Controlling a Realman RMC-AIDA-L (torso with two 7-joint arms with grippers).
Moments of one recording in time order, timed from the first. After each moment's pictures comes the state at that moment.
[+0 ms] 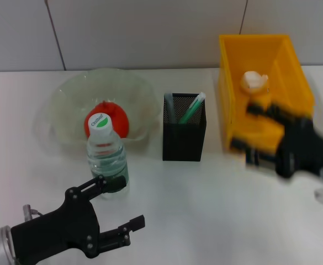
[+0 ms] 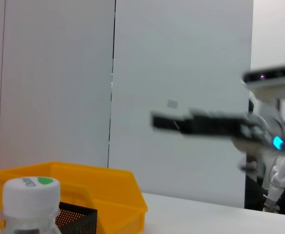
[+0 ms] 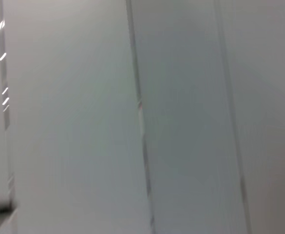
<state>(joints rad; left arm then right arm) -0.30 -2.07 1.01 0.35 1.49 1.67 -0.74 0.22 2.07 1.97 0.72 1.90 -1.54 1.03</state>
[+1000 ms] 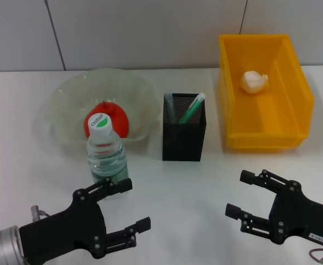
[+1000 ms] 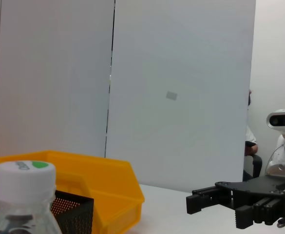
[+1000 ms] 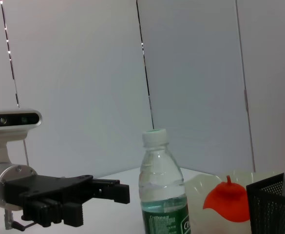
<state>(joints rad) -0.32 -2.07 1.02 0.31 1.50 1.64 -0.74 0.21 2.07 2.01 0.49 1.77 -1.52 0.87</state>
